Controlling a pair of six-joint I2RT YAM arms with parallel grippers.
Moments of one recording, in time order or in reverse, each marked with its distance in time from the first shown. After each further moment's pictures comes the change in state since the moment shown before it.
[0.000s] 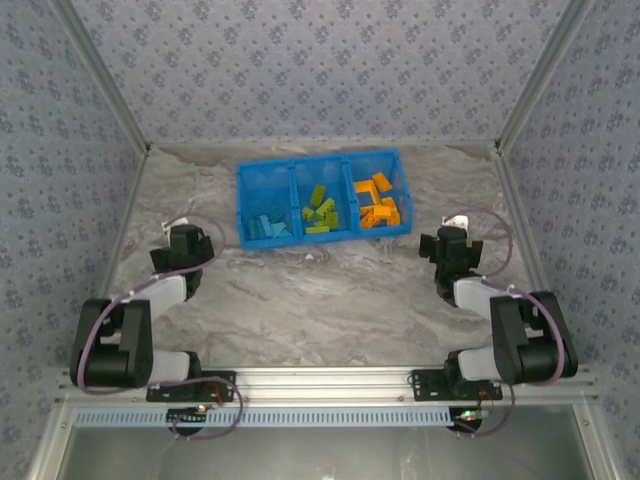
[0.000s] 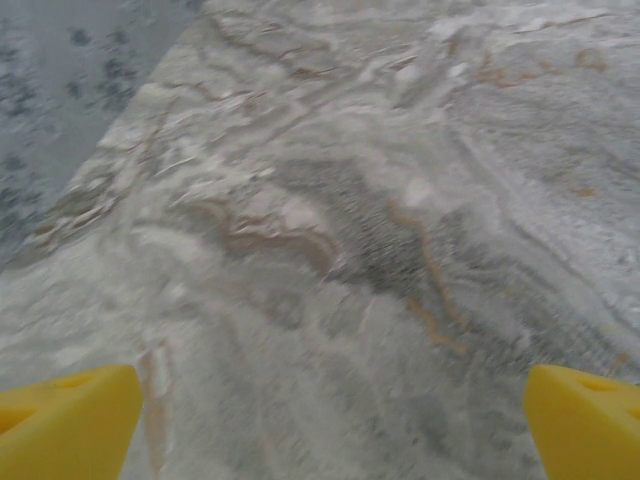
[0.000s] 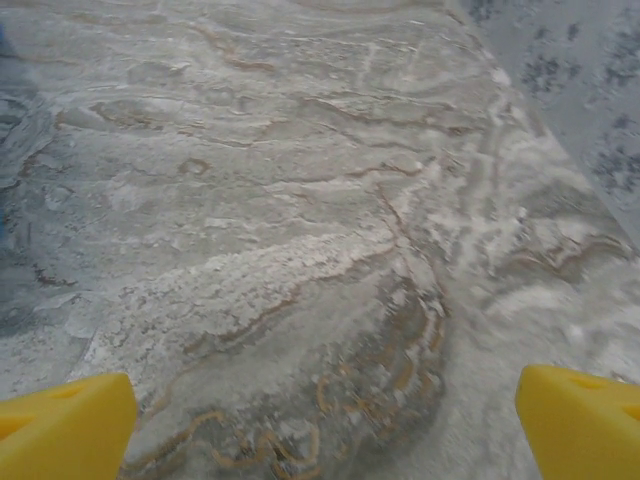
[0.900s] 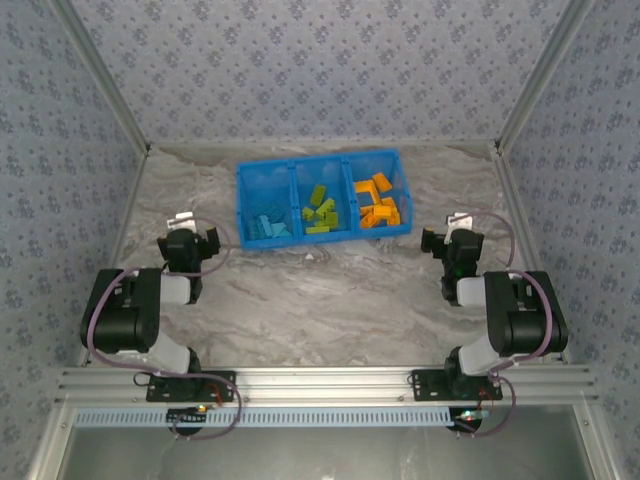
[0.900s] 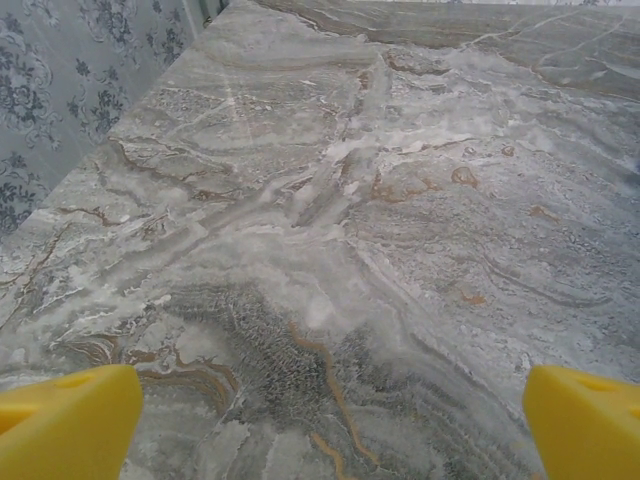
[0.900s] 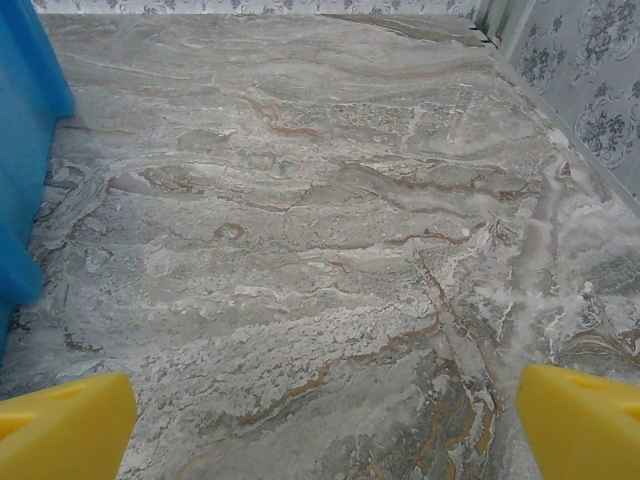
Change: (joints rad) left arm 0.045 0.172 -0.094 0.531 0.169 0.098; right arm -0.111 0.128 -0.050 0.324 -0.206 -0.048
